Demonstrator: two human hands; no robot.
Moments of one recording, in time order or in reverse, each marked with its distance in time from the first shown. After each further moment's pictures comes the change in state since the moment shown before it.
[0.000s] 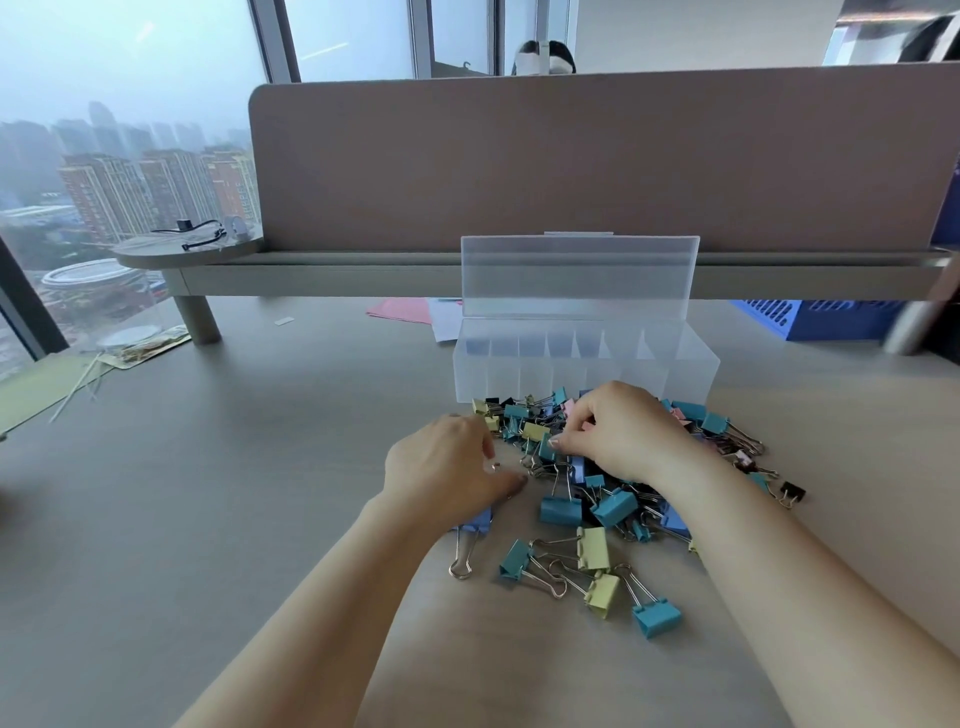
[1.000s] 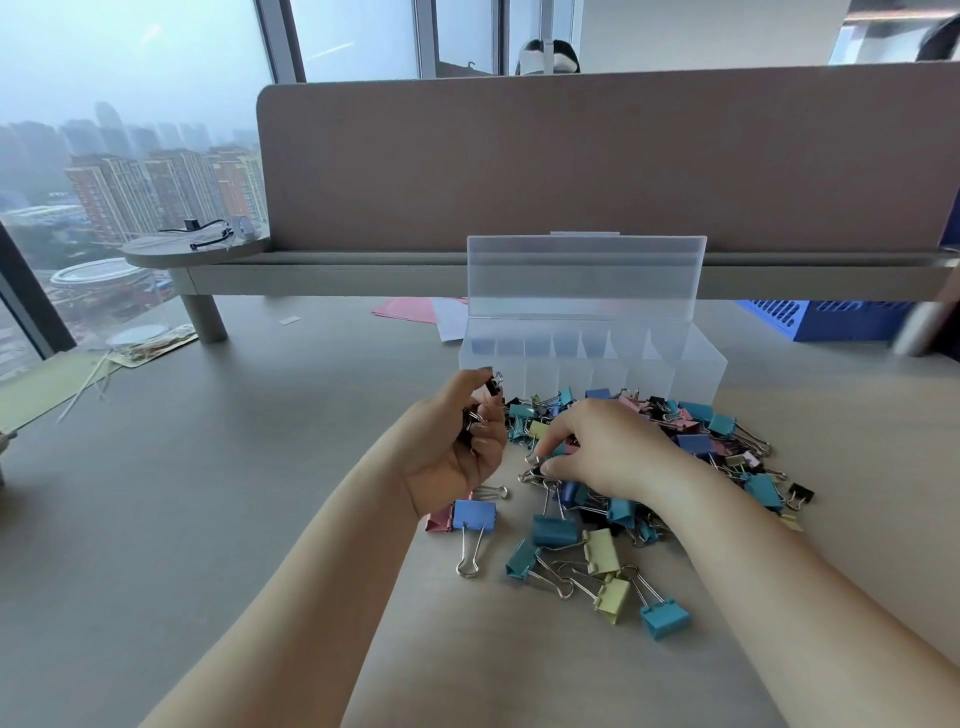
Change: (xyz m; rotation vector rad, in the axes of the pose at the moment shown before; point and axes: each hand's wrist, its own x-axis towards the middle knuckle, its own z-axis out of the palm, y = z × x) left_hand 0.012 -0.002 -0.021 -1.947 -0.483 -0.490; right_hand -0.003 -0.010 0.009 -0.091 -0.098 -0.141
